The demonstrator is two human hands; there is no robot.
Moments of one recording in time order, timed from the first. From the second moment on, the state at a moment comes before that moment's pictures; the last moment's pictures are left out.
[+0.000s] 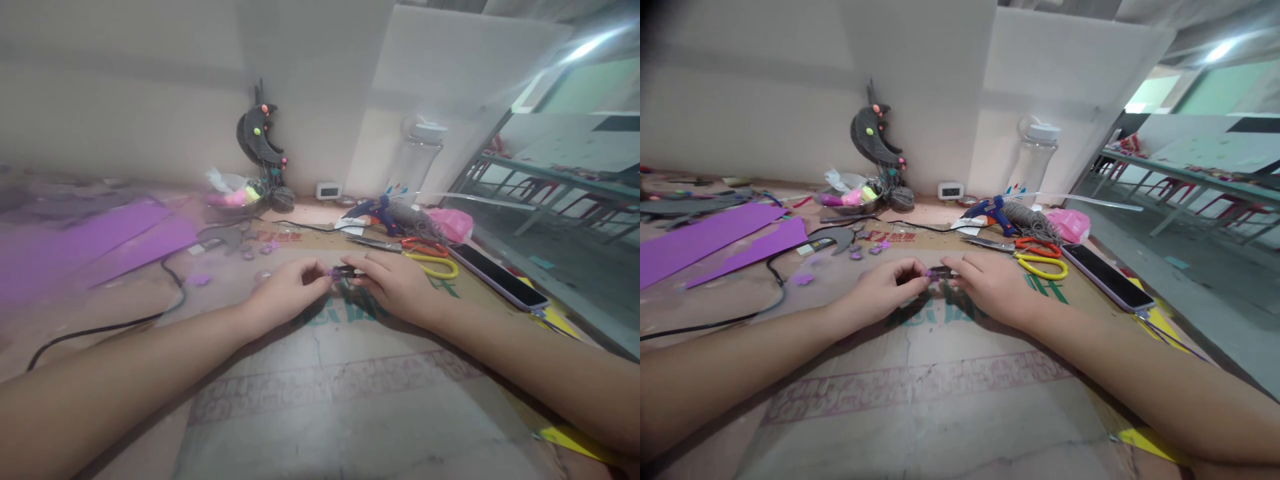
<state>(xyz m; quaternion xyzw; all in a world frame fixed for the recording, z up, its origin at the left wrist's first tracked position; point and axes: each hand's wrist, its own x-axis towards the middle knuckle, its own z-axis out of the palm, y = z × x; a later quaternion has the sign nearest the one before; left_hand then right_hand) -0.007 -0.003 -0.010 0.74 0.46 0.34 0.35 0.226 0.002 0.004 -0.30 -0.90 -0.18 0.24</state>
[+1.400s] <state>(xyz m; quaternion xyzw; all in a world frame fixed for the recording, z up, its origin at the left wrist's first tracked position) -0.007 -0.005 -0.006 0.73 0.42 0.37 0.38 0.198 -0.008 0.010 -0.45 -0.79 0.20 0.37</state>
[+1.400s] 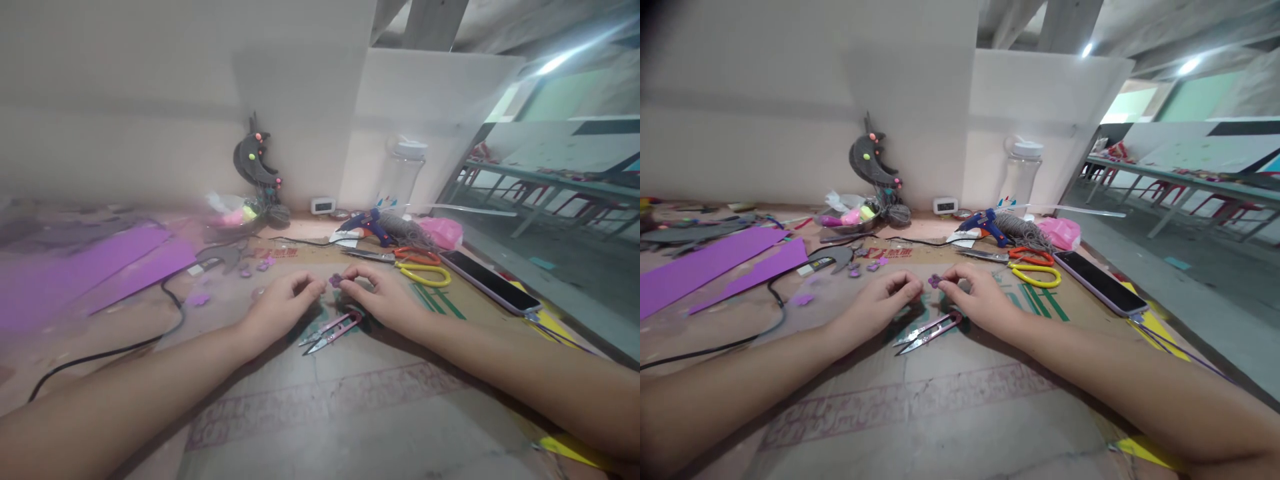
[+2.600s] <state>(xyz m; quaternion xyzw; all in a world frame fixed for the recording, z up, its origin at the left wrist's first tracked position) -0.008 -0.007 -0.002 0.76 0.41 0.37 0.35 0.197 -0.014 0.009 -0.43 -0.80 0.23 0.34</state>
